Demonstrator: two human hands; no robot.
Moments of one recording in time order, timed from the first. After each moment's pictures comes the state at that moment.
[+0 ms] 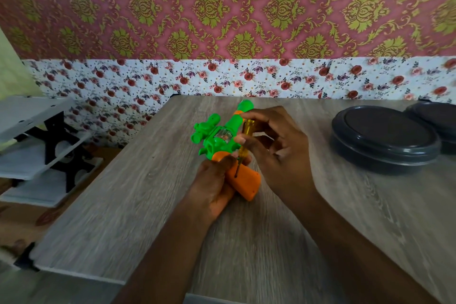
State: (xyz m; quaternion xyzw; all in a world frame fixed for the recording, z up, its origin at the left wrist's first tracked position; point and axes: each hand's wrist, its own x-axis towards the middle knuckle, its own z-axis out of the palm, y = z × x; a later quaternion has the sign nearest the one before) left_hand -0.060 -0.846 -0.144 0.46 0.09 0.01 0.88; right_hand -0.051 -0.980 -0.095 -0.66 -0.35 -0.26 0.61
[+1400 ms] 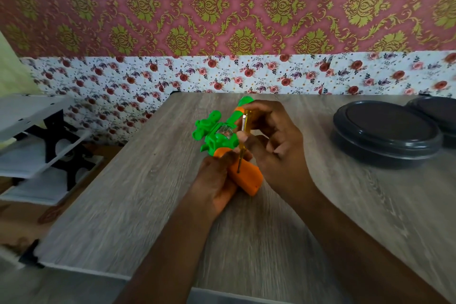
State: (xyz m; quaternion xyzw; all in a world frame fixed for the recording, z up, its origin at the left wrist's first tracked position) left_hand -0.056 -0.847 -0.149 0.43 0.13 0.01 0.89; right_hand -0.057 -0.973 -0.095 -0.65 -0.34 -0.20 0.65
